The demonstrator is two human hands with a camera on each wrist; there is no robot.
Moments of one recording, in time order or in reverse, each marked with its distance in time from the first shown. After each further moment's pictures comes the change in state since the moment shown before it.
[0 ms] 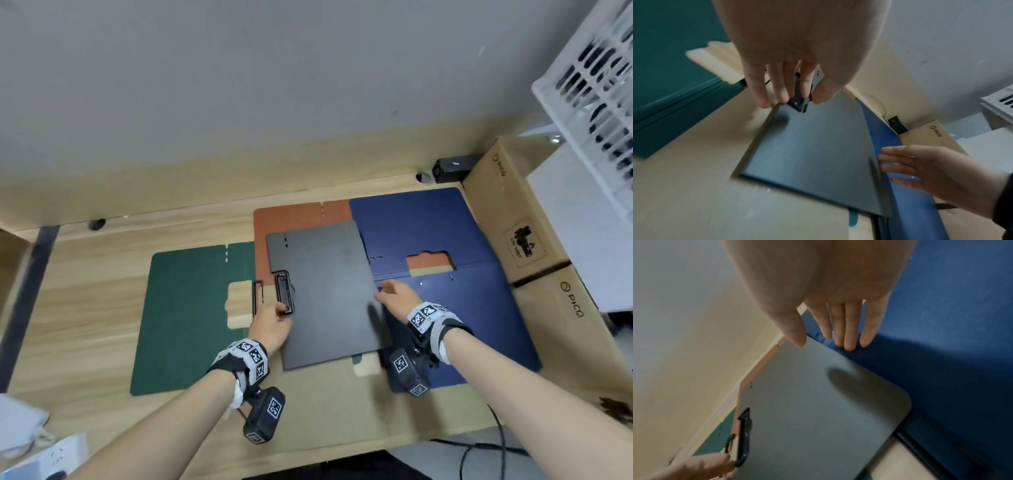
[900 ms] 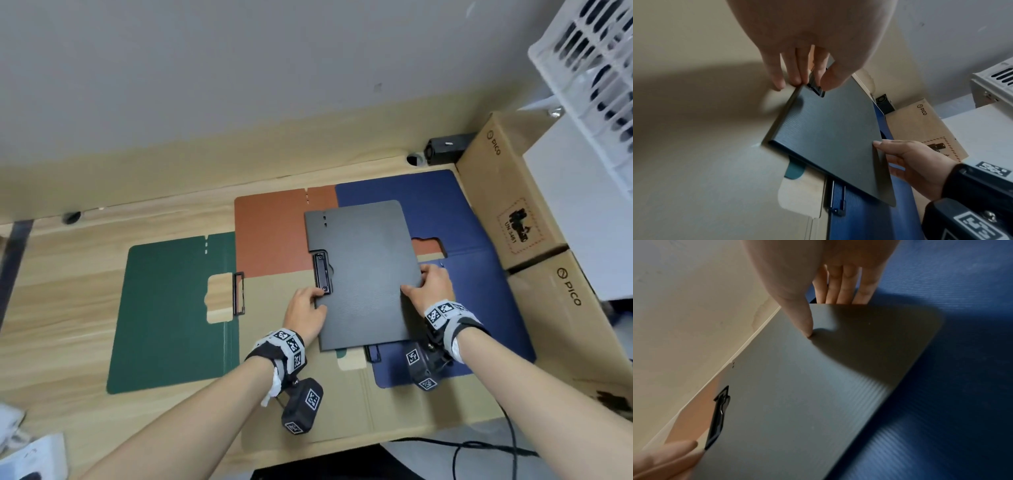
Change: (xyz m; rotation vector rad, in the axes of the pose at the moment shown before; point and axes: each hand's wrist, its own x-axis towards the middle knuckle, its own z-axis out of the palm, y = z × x) left_hand 0.008 0.055 0.088 -0.162 -0.016 0.149; right_hand 0.010 0.065 -0.042 -0.025 0.403 0.047
